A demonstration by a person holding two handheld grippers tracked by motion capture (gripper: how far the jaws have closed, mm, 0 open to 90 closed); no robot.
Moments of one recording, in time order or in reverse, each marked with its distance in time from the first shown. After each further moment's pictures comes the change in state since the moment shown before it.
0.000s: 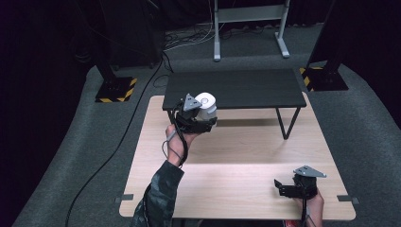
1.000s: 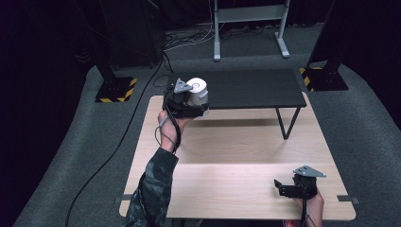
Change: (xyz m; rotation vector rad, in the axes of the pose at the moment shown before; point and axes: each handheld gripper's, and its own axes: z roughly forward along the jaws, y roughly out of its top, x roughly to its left) left arm 0.033 0.031 -0.006 0.009 0.046 -0.046; right arm 0.000 0.001 0.000 0.004 0.000 -0.001
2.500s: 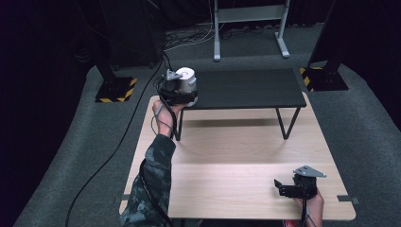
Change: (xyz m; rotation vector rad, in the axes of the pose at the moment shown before) left arm 0.034 -0.002 0.029 -0.019 0.121 -0.073; right arm 0.000 0.000 0.000 -0.003 0.000 0.000
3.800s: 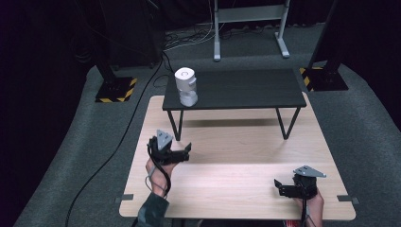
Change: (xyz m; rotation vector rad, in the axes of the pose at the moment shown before) left arm -0.063 -0.203 -0.063 -0.015 0.078 -0.049; right arm 0.001 0.001 0.000 0.004 -0.004 -0.001
